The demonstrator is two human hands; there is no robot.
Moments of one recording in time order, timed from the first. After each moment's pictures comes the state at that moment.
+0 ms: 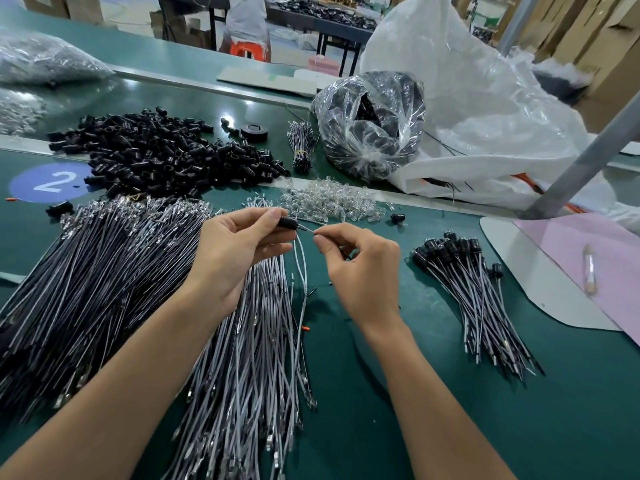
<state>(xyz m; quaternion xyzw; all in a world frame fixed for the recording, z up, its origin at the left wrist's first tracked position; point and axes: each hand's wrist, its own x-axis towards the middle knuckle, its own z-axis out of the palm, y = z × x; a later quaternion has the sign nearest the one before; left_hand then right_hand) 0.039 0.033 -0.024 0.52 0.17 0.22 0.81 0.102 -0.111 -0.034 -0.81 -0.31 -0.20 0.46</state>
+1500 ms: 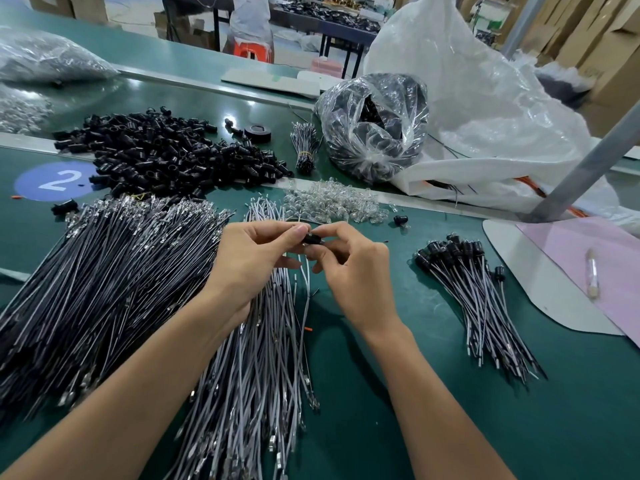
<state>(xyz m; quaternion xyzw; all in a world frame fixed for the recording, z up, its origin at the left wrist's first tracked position) 0.036 0.017 -0.024 0.61 0.15 0.21 0.75 0.098 -0.107 -0.035 -0.79 -0.33 -0.10 0.50</state>
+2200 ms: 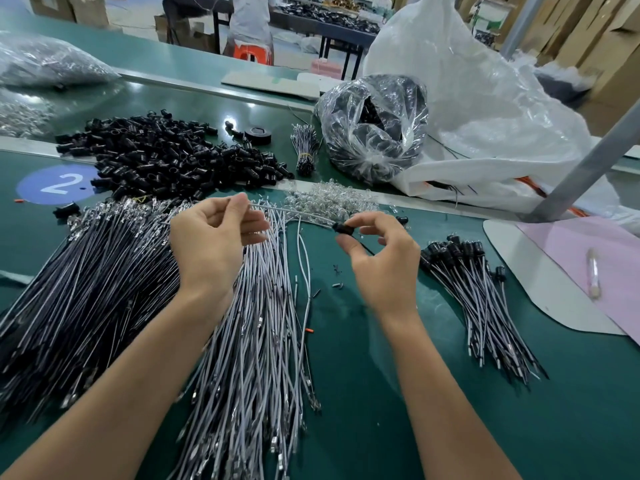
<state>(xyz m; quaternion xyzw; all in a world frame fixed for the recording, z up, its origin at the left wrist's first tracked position) 0.033 0.039 -0.018 0.55 0.24 0.37 0.71 0.110 -0.121 -0.022 -0.82 -0.22 -0.15 0.51</state>
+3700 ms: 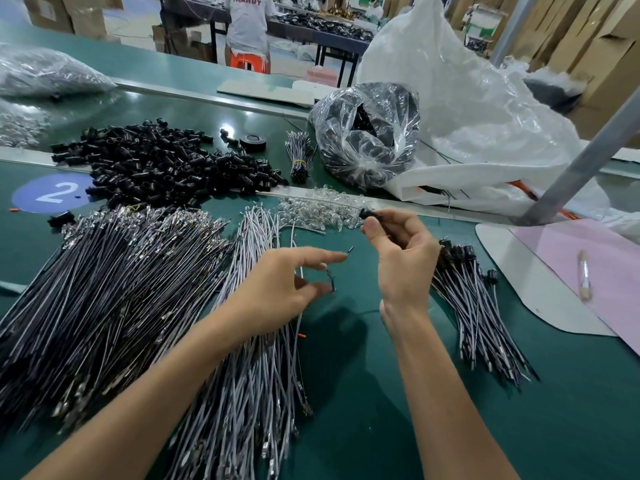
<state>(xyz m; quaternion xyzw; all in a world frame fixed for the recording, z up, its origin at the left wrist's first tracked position) 0.037 0.004 -0.028 0.87 -0.01 0.11 0.49 0.121 -0.129 -0.014 -0.65 -0.11 -0.11 0.74</state>
